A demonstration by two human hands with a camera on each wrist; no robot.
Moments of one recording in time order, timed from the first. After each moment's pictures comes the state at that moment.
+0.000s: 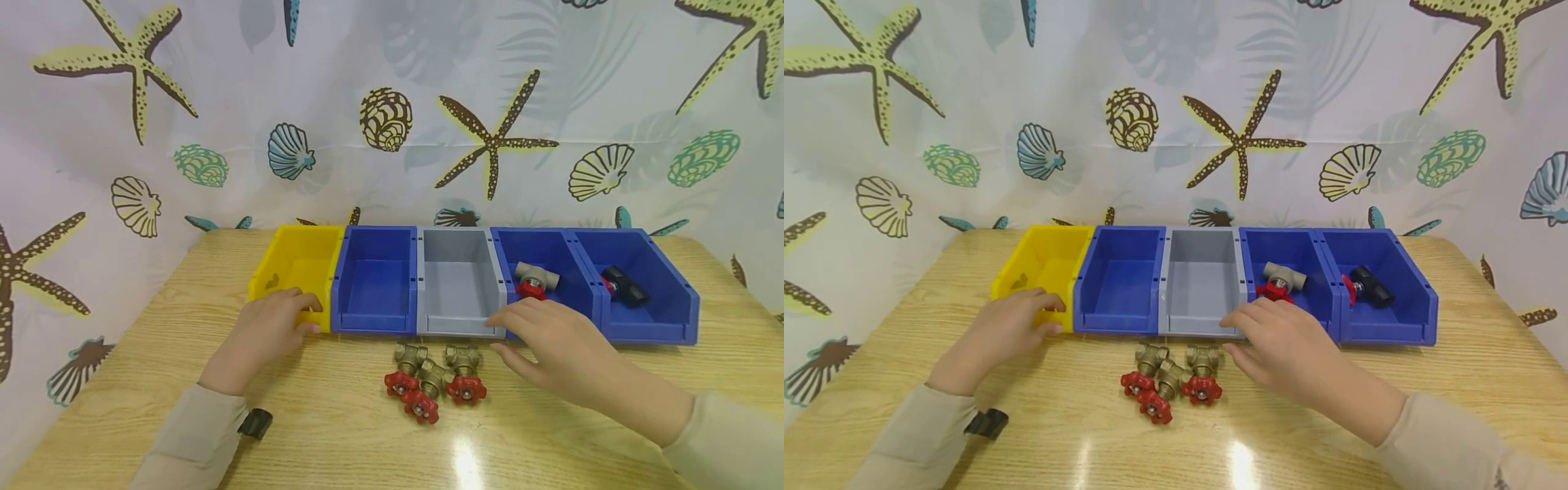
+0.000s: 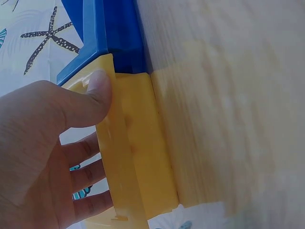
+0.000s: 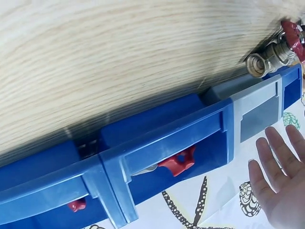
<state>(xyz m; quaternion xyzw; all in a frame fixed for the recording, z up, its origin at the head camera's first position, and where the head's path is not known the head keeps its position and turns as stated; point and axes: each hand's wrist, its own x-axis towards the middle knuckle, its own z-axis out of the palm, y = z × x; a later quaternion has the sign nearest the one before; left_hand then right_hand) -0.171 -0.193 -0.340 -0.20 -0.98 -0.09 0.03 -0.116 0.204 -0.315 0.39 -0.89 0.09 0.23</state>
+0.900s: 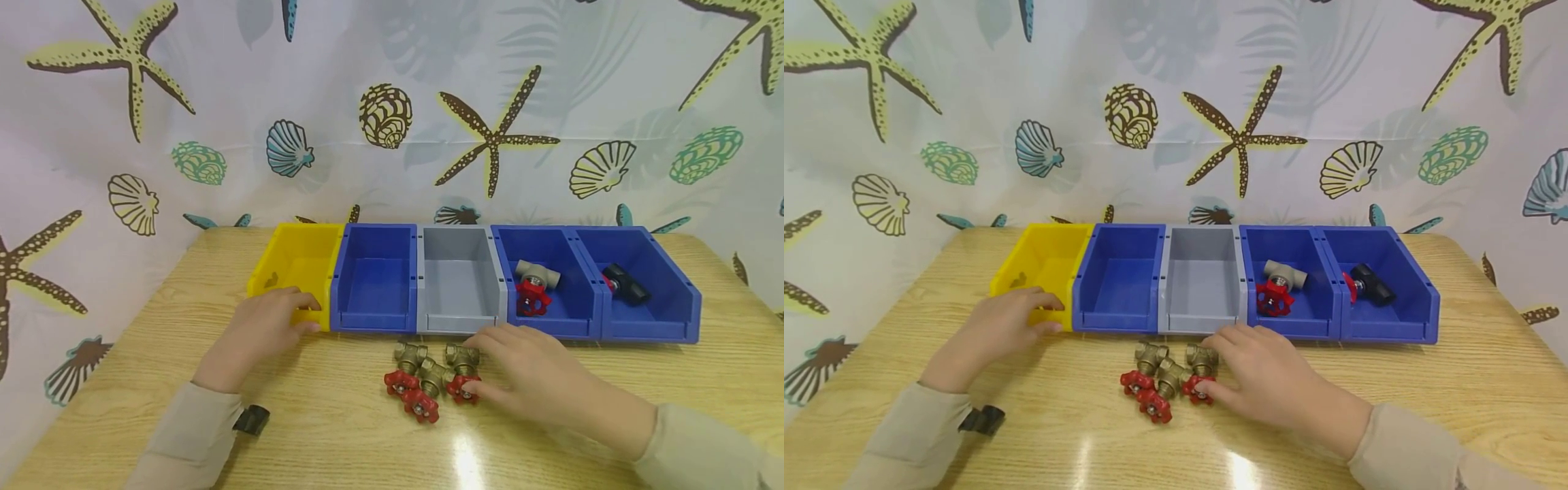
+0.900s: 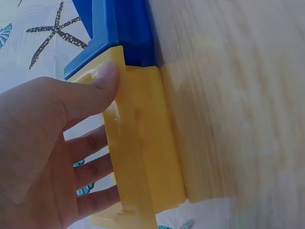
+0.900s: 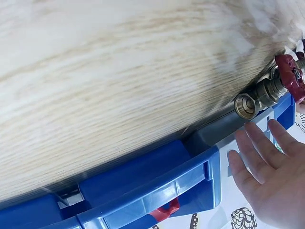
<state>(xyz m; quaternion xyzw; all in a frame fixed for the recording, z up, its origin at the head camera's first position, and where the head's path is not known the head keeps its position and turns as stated) -0.169 -0.195 -0.332 -0.19 -0.98 -0.10 0.01 -0.102 0.179 -0.336 0.34 -0.93 0.08 0.09</state>
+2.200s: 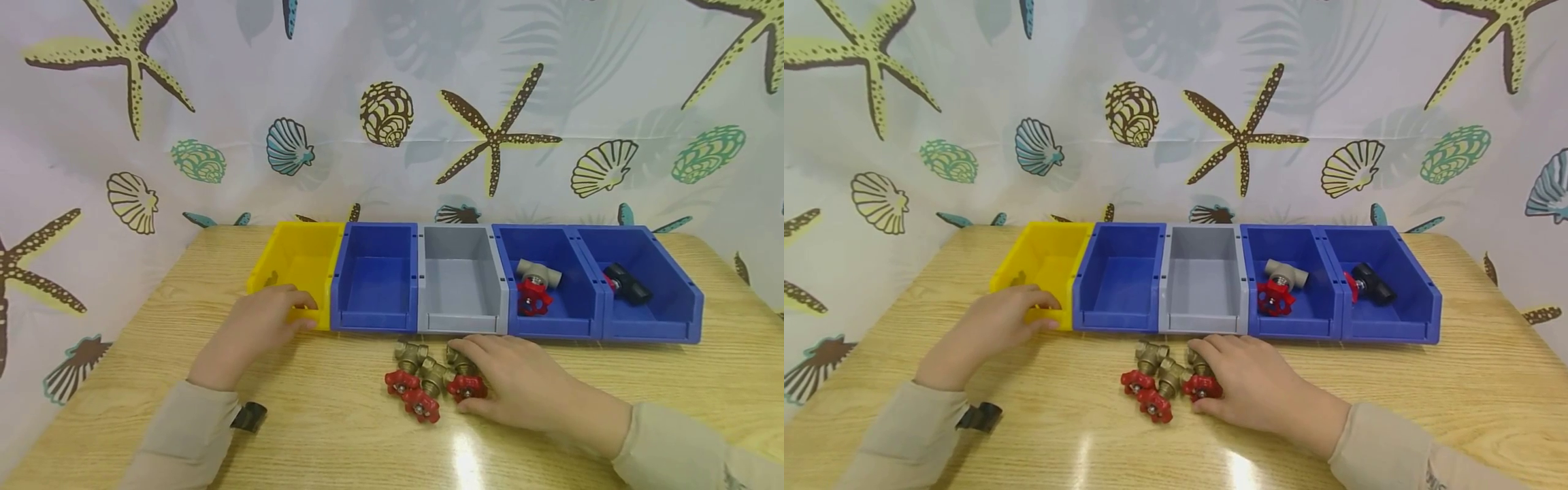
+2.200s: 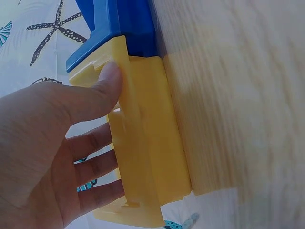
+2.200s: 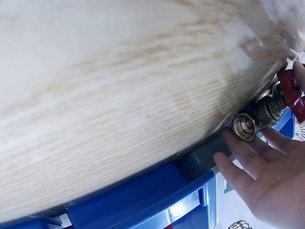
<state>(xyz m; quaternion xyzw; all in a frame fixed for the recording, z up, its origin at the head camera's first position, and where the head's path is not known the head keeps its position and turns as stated) -0.173 -0.200 -0.329 -0.20 -0.98 -0.10 0.01 -0.105 0.166 -0.348 0.35 -0.93 0.06 0.04</state>
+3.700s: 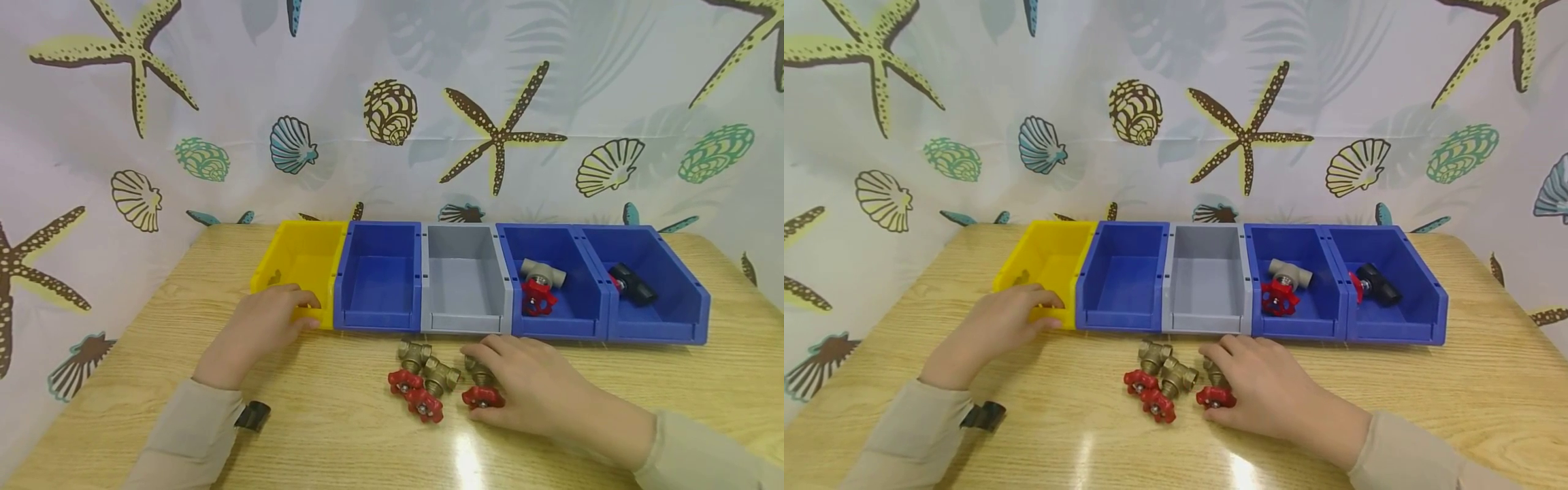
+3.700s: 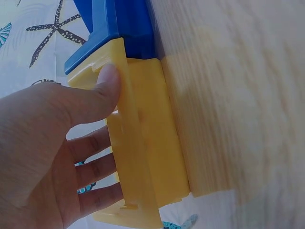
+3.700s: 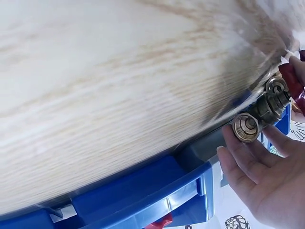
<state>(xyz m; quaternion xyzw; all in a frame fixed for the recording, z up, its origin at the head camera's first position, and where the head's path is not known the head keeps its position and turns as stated) -0.171 -0.200 -0.329 -0.20 -0.98 -0.09 0.01 -0.097 0.173 -0.344 0.36 -0.93 0.05 0.08</state>
